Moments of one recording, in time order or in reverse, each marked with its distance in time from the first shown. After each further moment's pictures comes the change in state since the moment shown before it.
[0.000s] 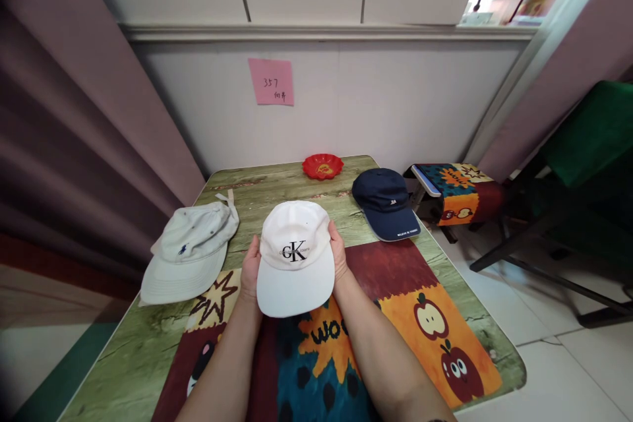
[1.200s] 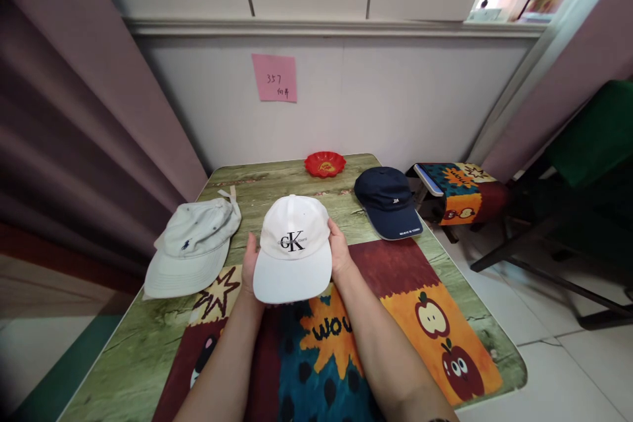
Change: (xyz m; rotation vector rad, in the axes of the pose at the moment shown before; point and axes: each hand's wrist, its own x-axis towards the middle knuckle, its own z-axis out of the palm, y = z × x) left_hand -0.005 0.003 0.005 0.031 0.053 -0.010; right_hand 0.006 -0.006 0.001 -0.024 0.124 0.073
